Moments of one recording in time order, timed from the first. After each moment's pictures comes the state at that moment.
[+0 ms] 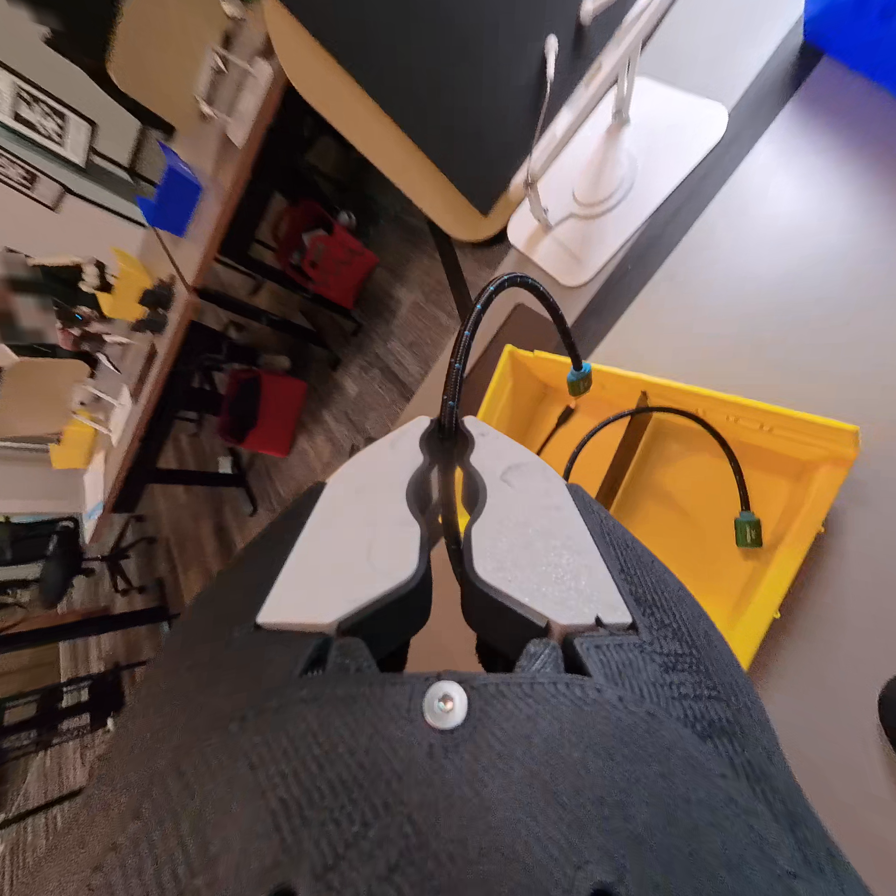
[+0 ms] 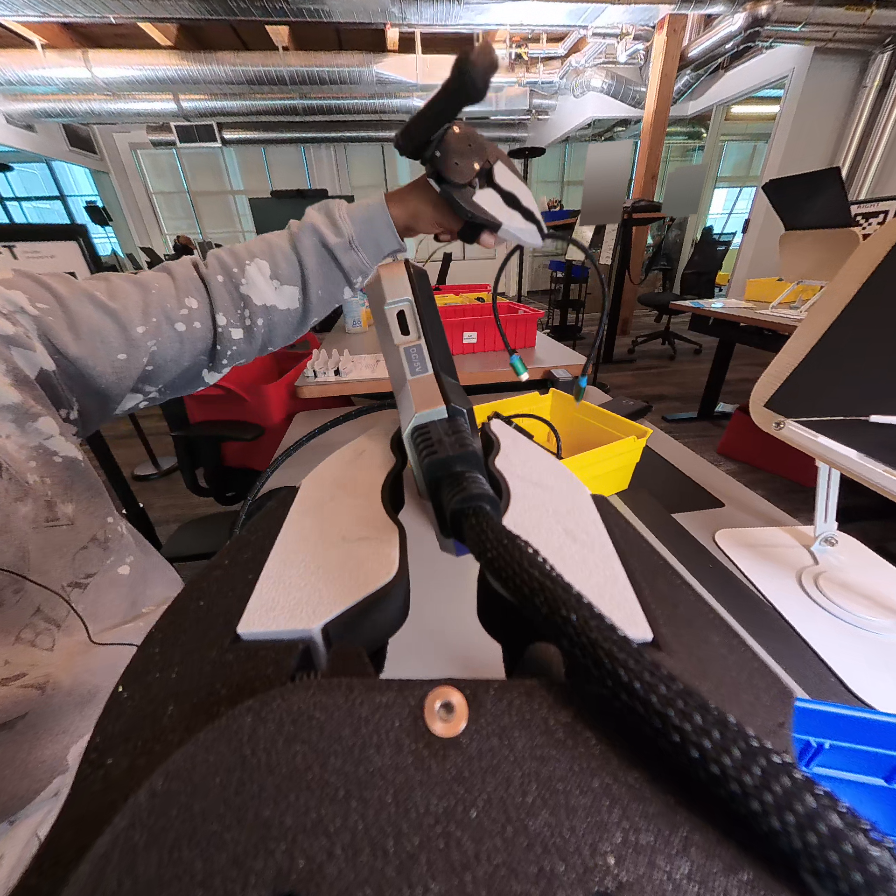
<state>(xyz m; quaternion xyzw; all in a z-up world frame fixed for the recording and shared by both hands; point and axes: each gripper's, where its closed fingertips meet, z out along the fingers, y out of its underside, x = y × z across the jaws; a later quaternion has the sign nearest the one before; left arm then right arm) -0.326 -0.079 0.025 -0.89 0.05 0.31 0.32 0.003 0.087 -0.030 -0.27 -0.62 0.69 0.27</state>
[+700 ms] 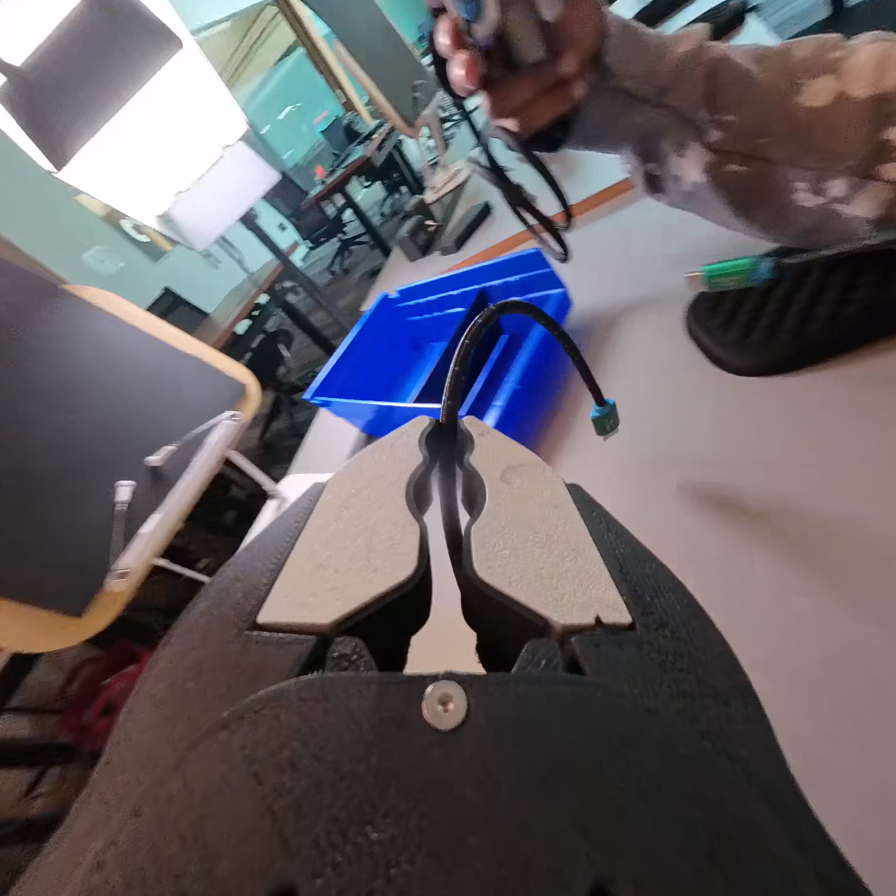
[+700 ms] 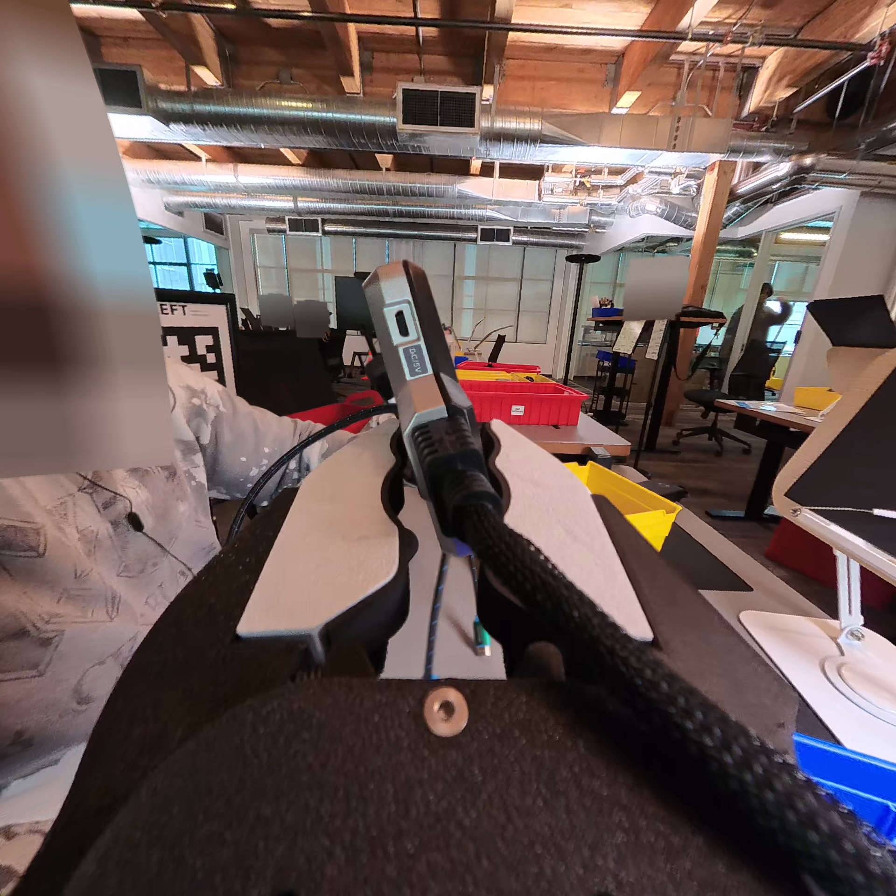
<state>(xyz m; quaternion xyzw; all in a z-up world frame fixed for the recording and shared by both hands) -0.048 -0.011 -0.109 -0.72 0.32 0.11 0.61 0.084 0.122 0.004 -0.17 -0.58 0.75 0.26</state>
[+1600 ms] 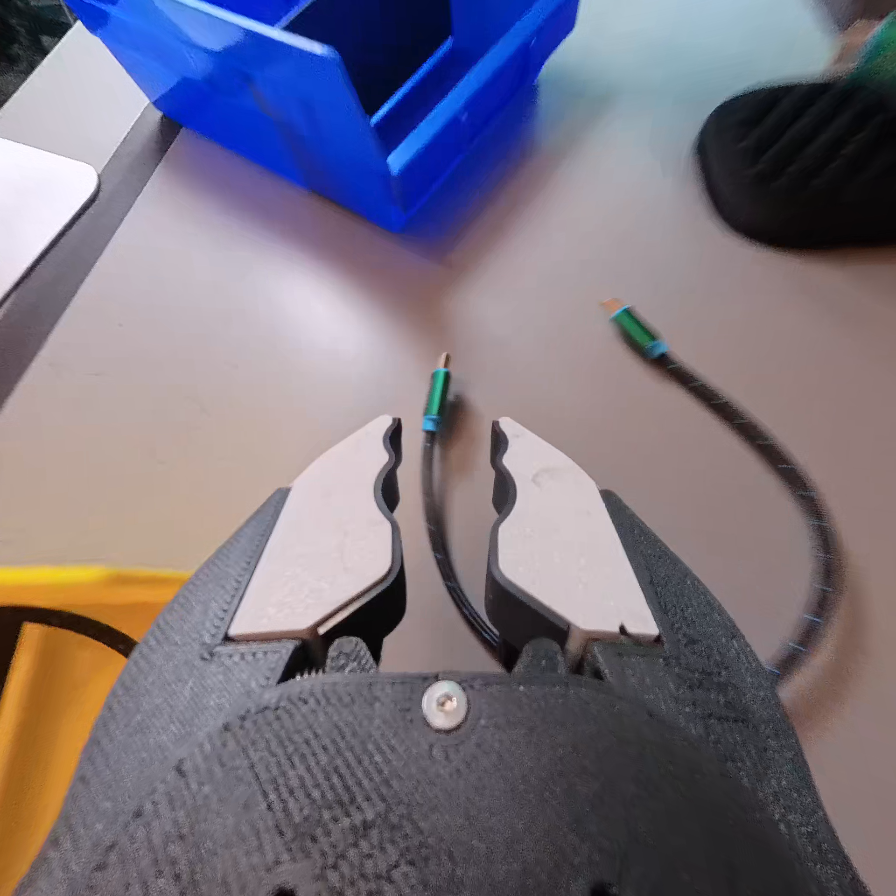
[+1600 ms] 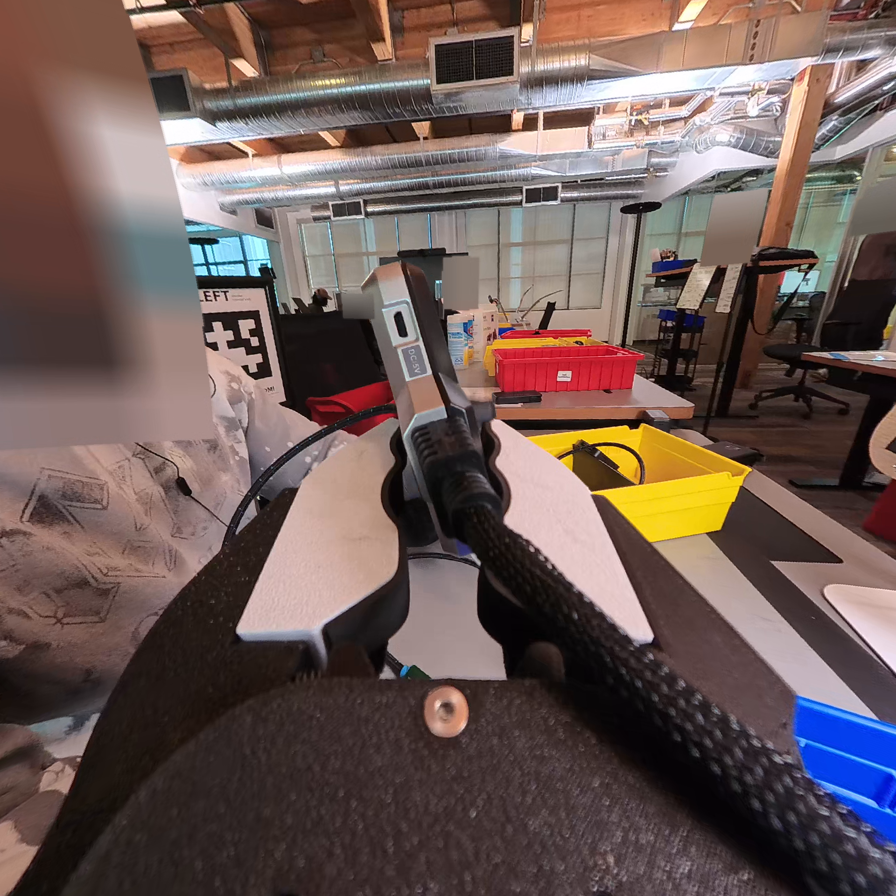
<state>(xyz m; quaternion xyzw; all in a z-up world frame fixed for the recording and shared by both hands) -0.068 -0.017 -0.249 -0.89 0.18 -0.03 0.43 0.069 0.117 -0.026 -0.18 -0.60 0.76 0.19</state>
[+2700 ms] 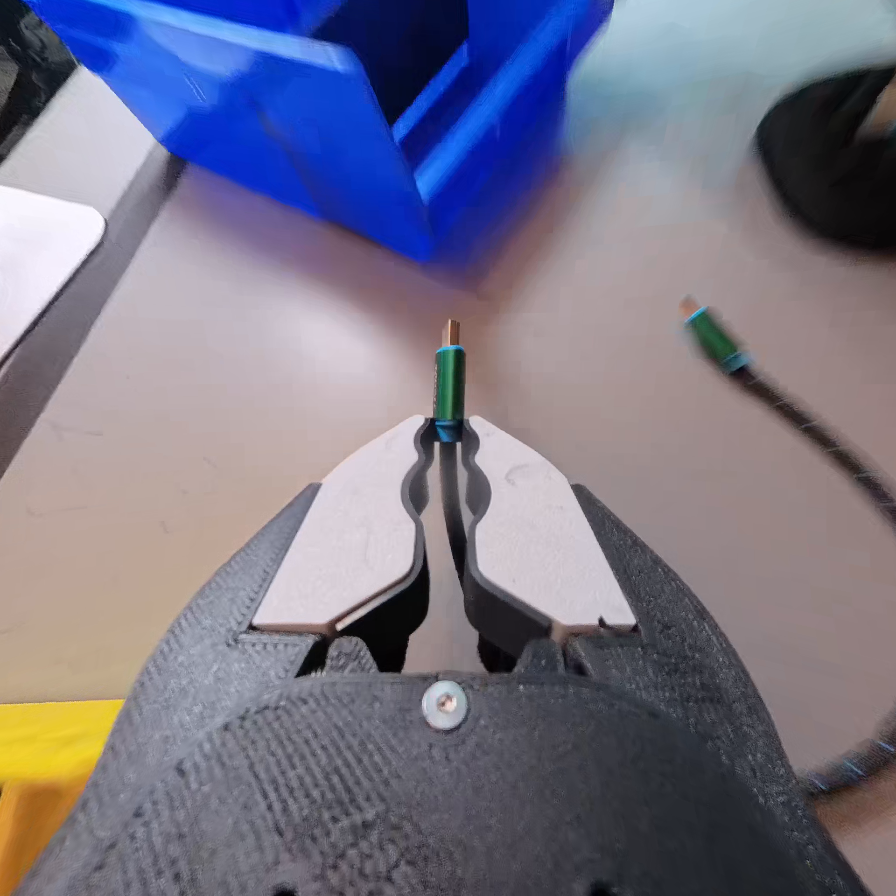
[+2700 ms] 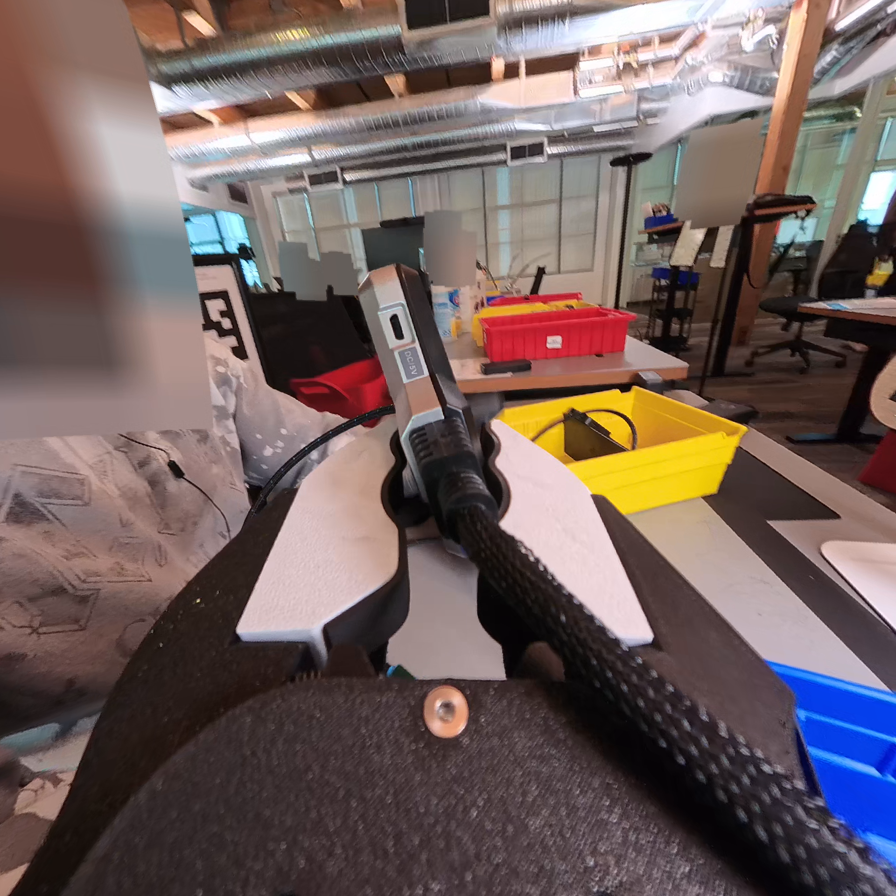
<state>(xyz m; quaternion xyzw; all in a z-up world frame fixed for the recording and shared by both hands) -0.077 0.022 -0.263 -0.87 0.20 -0.03 0.45 0.042 0.109 -0.044 -0.21 -0.62 0.73 0.18</state>
